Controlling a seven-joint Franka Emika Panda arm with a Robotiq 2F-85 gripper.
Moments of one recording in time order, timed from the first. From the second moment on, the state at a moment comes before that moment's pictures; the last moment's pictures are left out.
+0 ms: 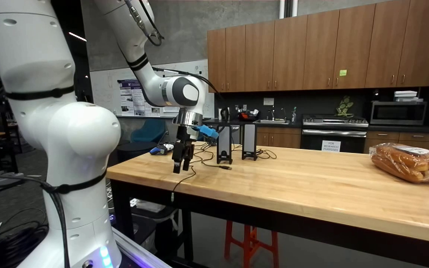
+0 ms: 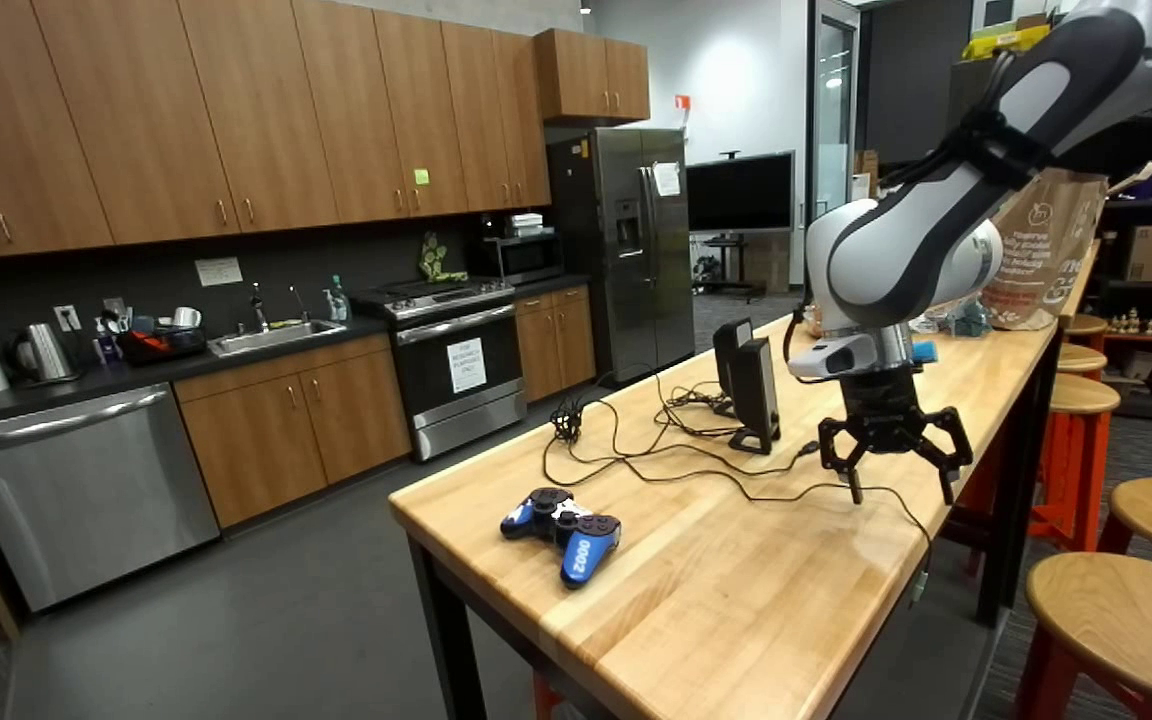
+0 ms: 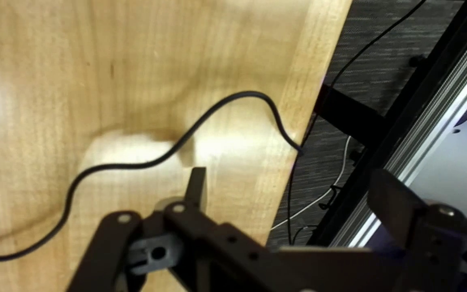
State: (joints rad) arm 0.05 -0.25 -0.09 -2.69 -0.01 2.17 -1.97
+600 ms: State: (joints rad) arm 0.02 -0.25 -0.09 -2.71 -0.01 2.29 -1.63
